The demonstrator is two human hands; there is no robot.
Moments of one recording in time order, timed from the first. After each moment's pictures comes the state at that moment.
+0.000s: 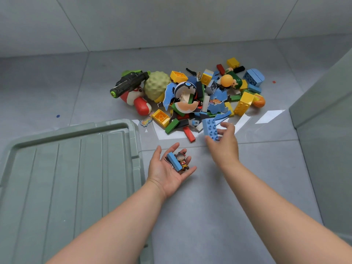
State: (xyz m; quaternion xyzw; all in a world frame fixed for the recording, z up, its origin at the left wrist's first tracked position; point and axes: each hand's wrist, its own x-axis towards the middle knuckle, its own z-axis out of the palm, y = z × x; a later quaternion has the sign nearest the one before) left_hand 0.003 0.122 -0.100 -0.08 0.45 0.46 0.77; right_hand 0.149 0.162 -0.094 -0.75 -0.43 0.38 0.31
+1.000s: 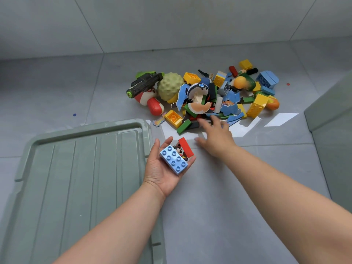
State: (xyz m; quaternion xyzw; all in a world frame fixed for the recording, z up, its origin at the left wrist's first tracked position) left_hand -0.027 0.118 -0.080 -0.06 0.42 0.53 0.74; right_hand 0.126 0.202 -0.102 -0.68 -0.69 0.26 0.00
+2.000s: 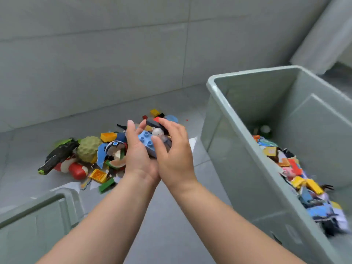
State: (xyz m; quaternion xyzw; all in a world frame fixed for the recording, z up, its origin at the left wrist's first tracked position) left_hand 0.143 0.173 0.087 0.09 0.36 0.52 0.77; right_hand 0.193 0.129 0.094 -0.62 -0.47 0.26 0.57
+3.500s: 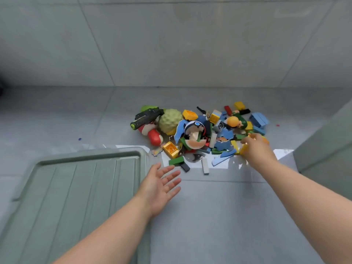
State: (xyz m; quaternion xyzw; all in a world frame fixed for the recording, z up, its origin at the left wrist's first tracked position) left_hand -0.024 0.143 -0.042 0.05 0.54 0.41 0.73; right_hand 0.246 0.255 -0.060 -0.77 -0.62 0.16 0.03
